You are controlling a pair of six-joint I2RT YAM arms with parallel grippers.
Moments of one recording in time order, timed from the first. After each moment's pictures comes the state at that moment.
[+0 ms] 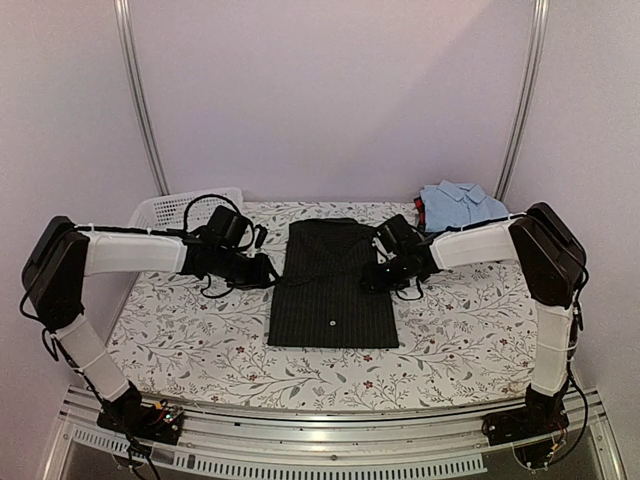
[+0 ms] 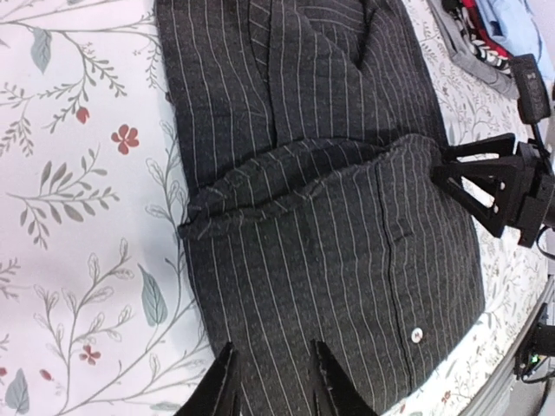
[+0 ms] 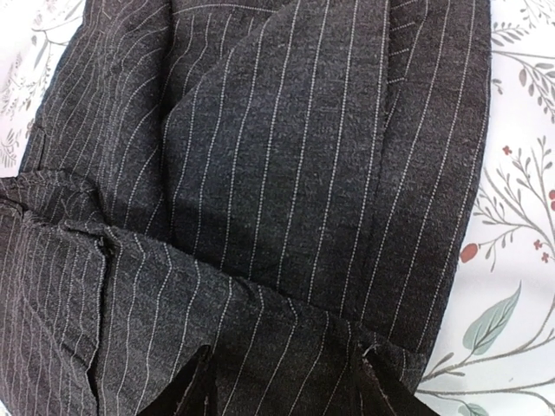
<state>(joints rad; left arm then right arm) -0.58 1.70 1.03 -0.21 0.18 -0.50 0.67 2.03 1.28 -0.20 -0.01 0.45</state>
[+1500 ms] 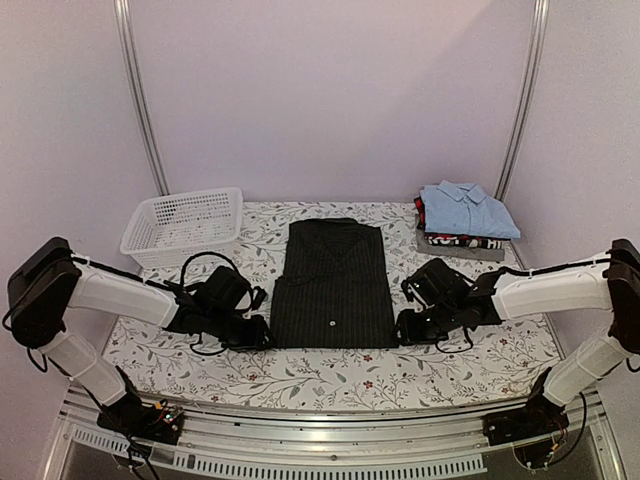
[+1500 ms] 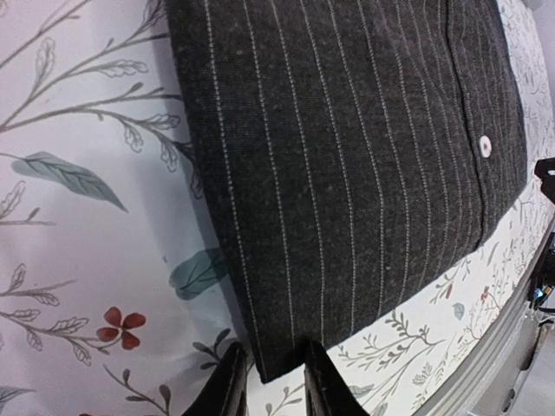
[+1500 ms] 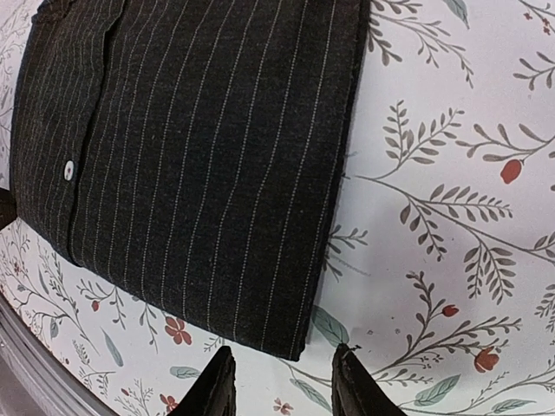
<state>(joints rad) -0.78 1.54 0.61 -0.06 0.21 -0.71 0.85 1.49 0.74 -0.29 -0.02 0.70</state>
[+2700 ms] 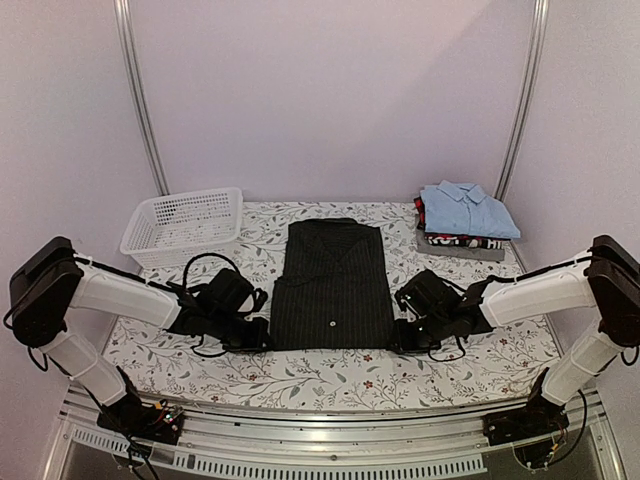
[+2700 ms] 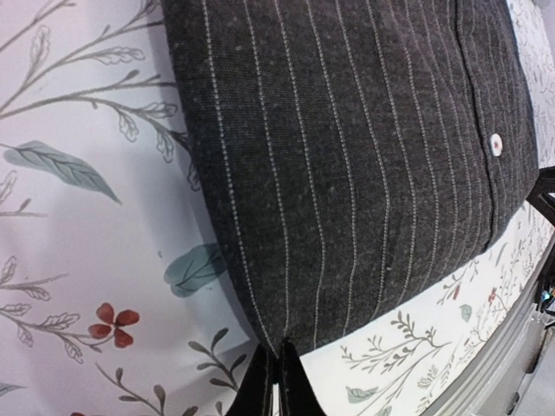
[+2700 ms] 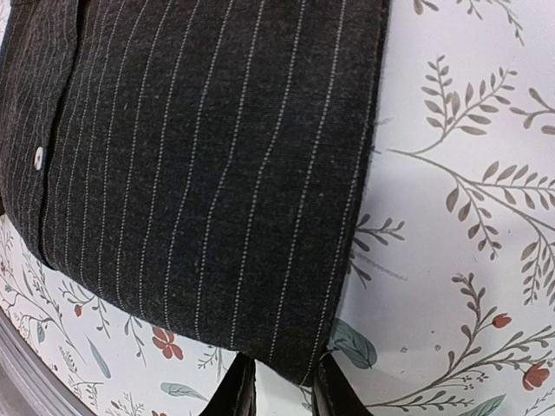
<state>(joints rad) -0.80 1.55 0.61 -0.07 0.19 -0.73 0.89 1.57 0.71 -0.20 -0.03 0.74</state>
